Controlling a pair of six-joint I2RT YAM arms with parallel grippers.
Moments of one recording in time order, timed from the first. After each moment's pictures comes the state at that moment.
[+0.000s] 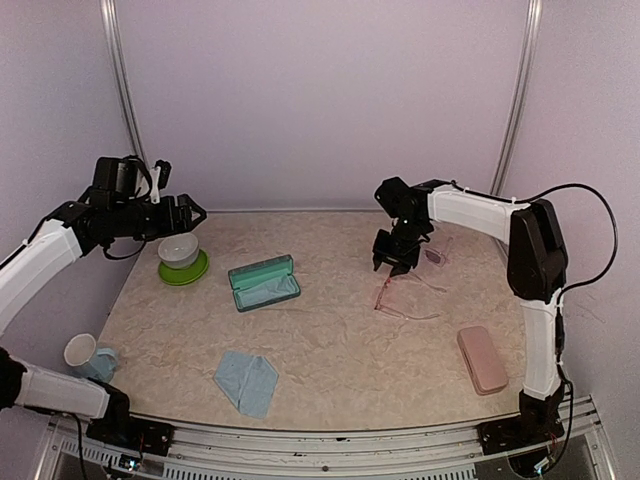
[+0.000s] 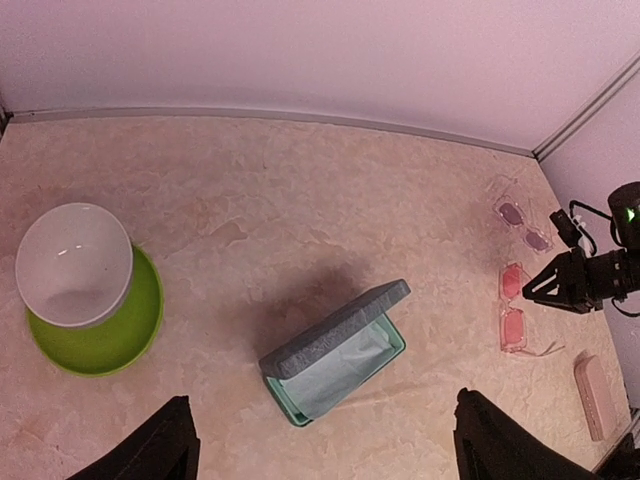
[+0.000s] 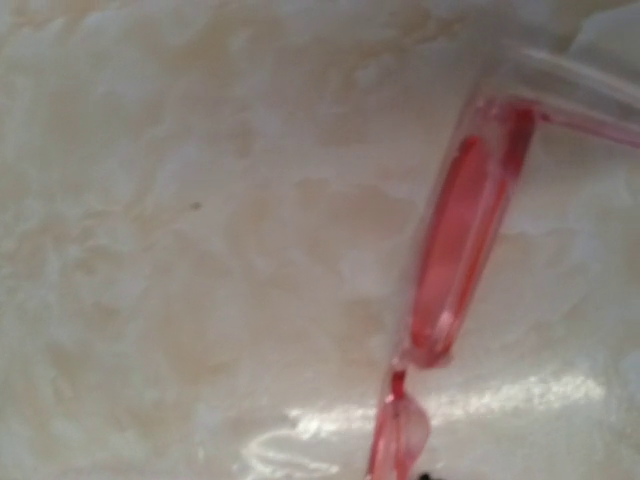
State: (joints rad) left arm -0.27 1.19 1.15 -0.51 0.16 -0.31; right arm 0.55 2.12 1.82 -0.94 -0.08 0.86
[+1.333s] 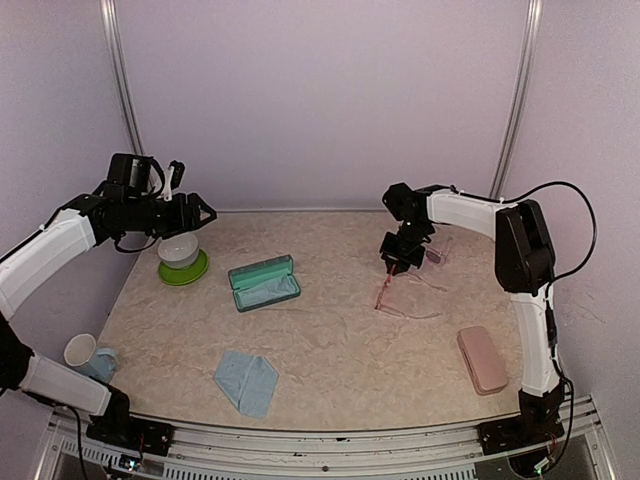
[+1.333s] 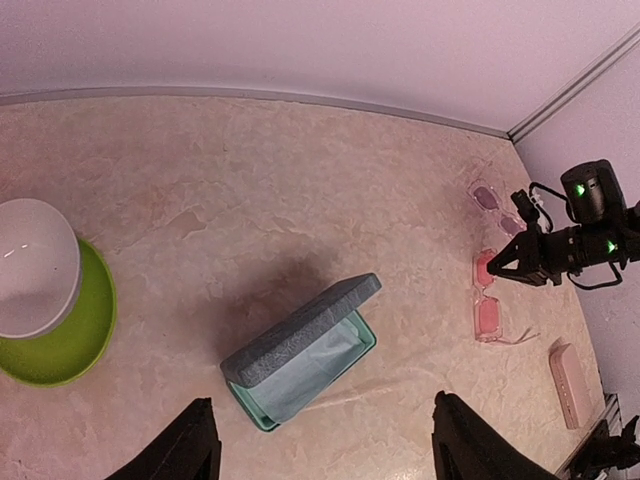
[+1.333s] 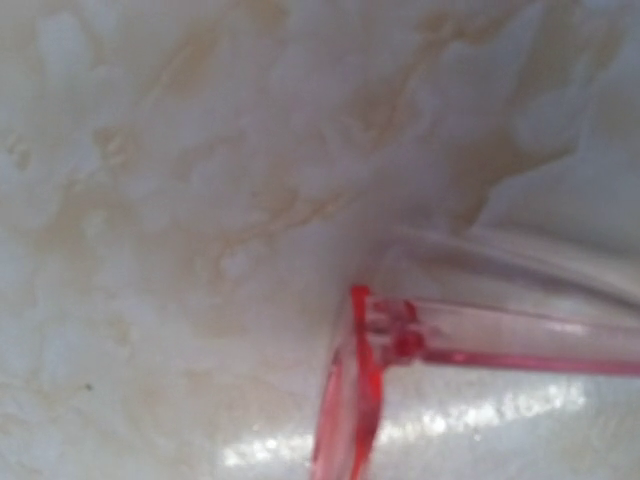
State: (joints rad) left arm -0.27 1.30 1.18 -0.48 0.27 -0.34; right arm 0.46 2.26 1.90 -0.94 -0.07 0.84
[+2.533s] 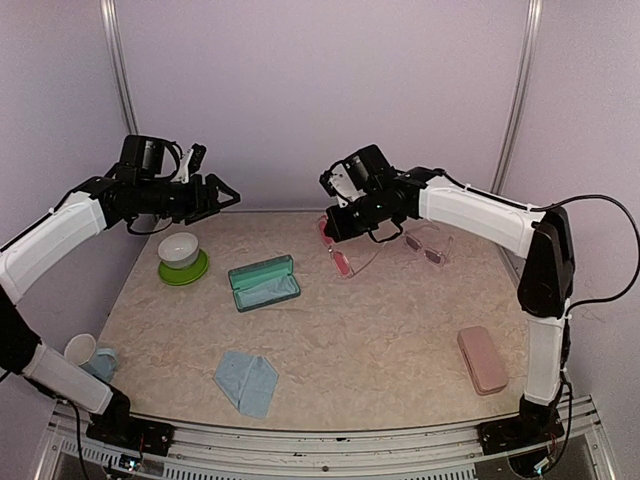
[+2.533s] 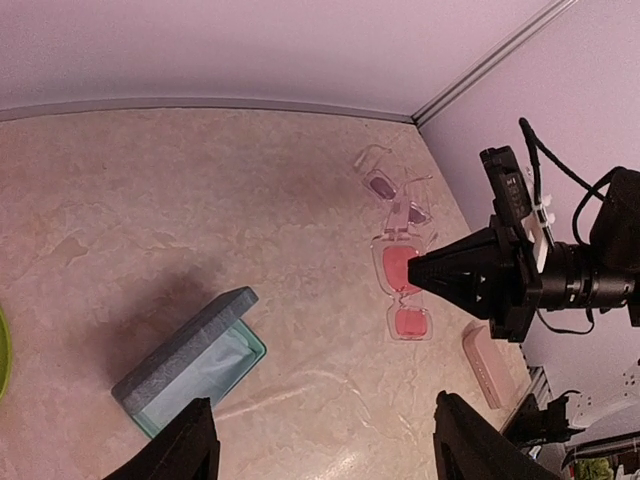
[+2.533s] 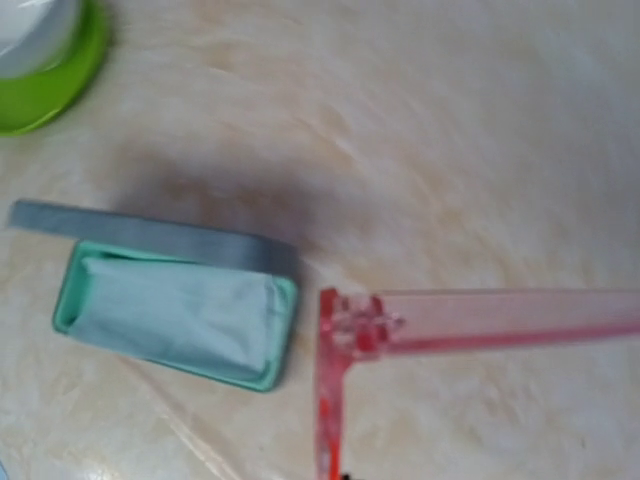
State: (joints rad) left arm -0.34 1.39 1.32 -0.47 0.42 -0.41; right arm 0.73 2.05 1.92 -0.66 -0.09 0.25
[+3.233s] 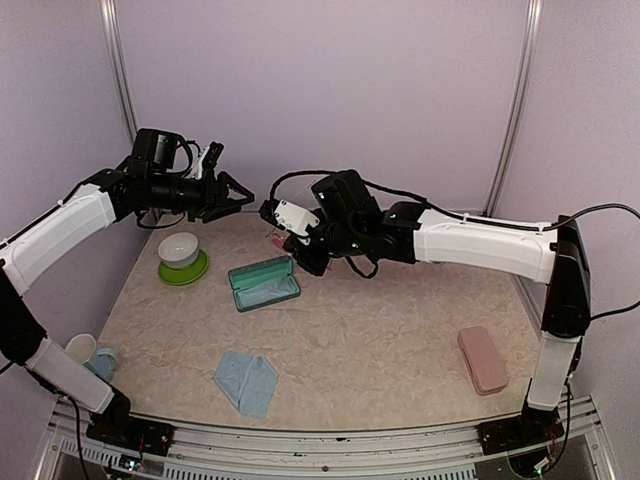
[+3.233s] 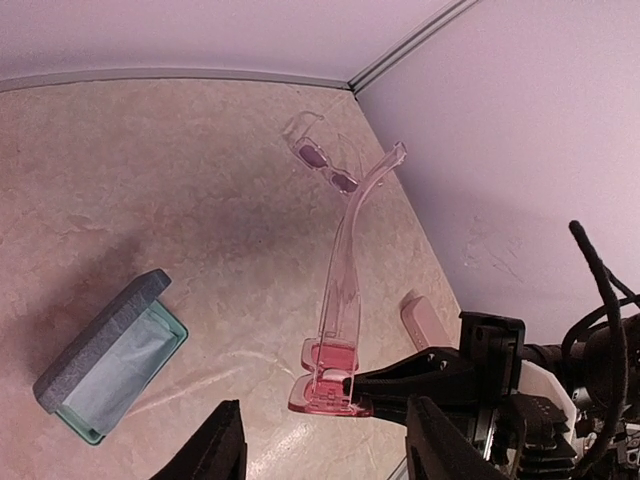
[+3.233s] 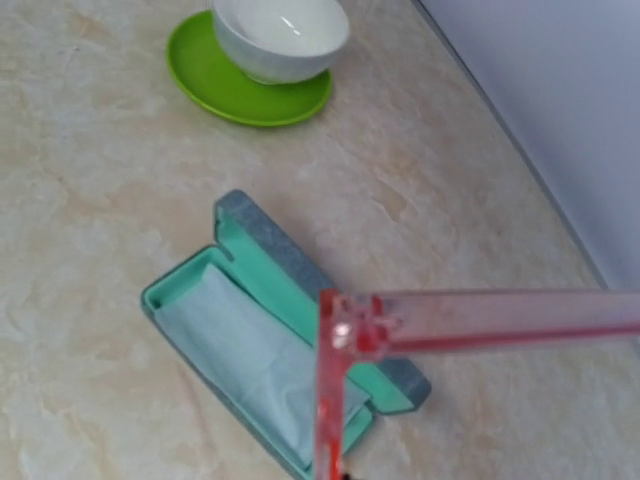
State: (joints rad) left arm -0.39 1.45 1.41 -0.49 0.56 -0.47; right arm 1.00 1.90 1.68 -0.30 0.06 -0.37
